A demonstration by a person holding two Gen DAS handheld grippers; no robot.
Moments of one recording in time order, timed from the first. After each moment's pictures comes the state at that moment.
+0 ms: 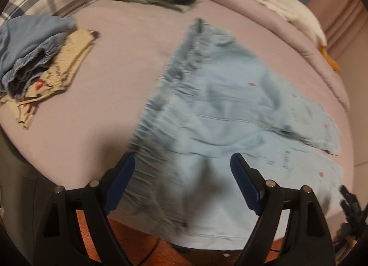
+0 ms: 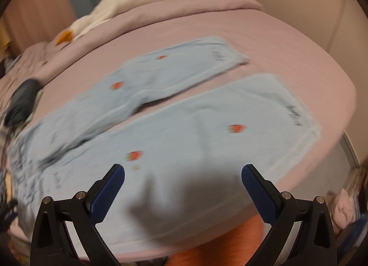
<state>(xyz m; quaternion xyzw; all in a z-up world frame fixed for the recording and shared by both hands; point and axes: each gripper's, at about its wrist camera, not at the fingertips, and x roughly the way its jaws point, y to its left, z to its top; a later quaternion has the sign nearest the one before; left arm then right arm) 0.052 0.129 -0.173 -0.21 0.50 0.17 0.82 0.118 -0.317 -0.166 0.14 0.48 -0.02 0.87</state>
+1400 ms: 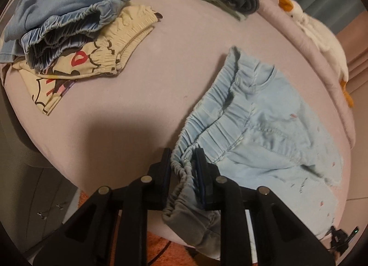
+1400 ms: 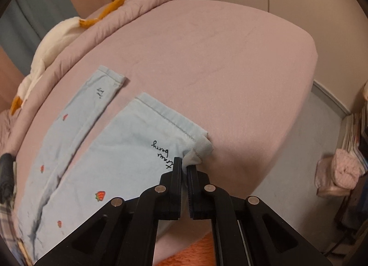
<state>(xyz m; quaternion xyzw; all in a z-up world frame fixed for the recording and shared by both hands) 0.001 0.194 -0.186 -0.29 0.50 0.21 0.79 0.127 -0.452 -0.209 0.27 0.47 -0.14 0.83</state>
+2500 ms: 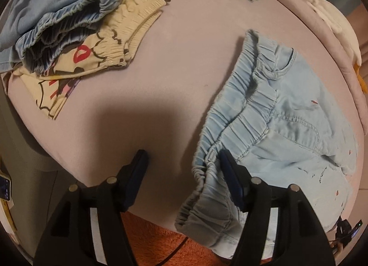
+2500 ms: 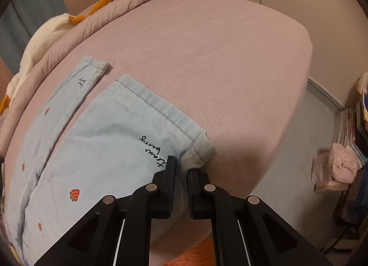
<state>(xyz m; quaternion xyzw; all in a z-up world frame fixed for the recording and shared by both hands) 0.027 0.214 -0.206 -0.27 0.55 0.22 0.76 0.117 -0.447 -0.241 0.26 0.47 -0.18 0.83</state>
